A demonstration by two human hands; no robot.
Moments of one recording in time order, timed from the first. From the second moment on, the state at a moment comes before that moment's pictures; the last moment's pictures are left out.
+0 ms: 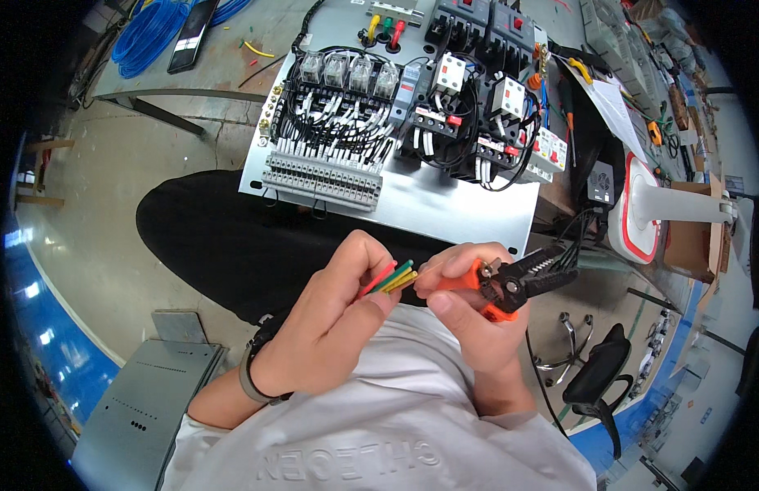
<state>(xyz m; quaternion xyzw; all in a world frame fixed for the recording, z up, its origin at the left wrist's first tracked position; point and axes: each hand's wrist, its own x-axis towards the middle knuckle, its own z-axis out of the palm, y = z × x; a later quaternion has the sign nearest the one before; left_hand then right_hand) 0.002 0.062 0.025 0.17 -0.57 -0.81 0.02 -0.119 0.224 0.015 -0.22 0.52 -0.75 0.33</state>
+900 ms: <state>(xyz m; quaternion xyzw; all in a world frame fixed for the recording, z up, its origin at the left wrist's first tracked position) -0.005 0.068 0.041 0.17 -0.44 -0.88 -0.03 -0.127 0.228 0.036 -0.23 0.48 -0.75 0.40</state>
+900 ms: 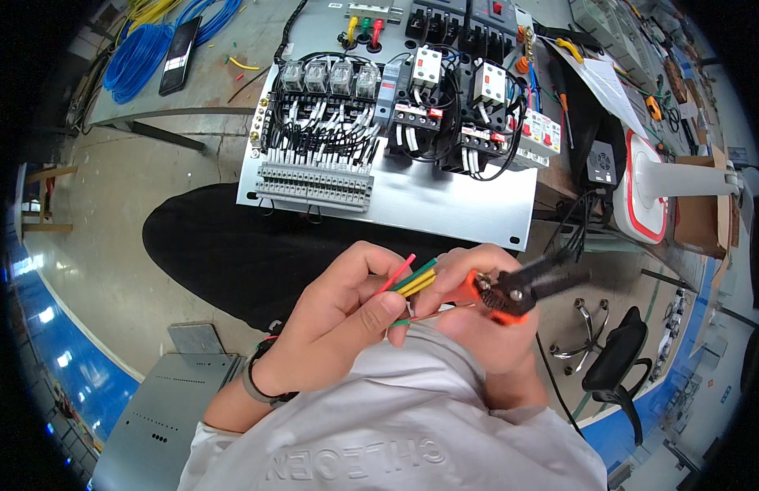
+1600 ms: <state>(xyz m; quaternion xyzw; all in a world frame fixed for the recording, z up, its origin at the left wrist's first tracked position) -0.005 0.058 0.044 0.14 -0.43 -0.88 -0.17 -0.138 0.232 0.013 -0.25 0.43 -0.76 0.41</state>
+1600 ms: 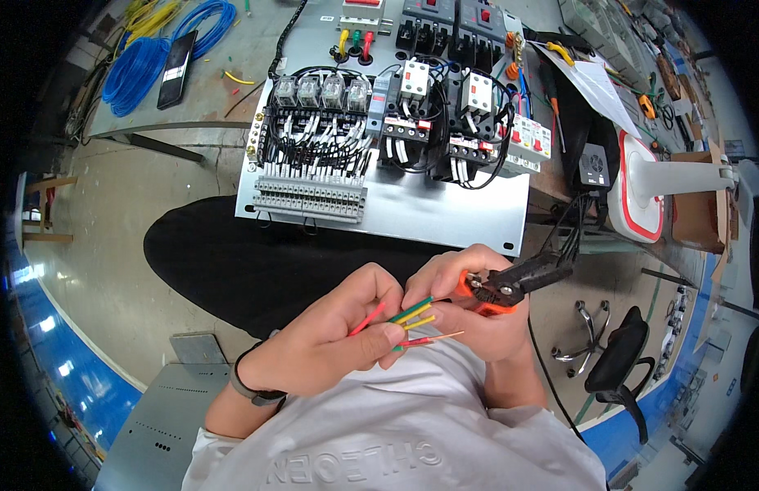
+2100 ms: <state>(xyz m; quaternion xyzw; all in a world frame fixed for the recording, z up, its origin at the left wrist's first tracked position) -0.005 0.076 0.028 0.14 -0.61 -0.78 0.01 -0.112 0.214 0.015 -0.19 0.55 -0.77 0.27</state>
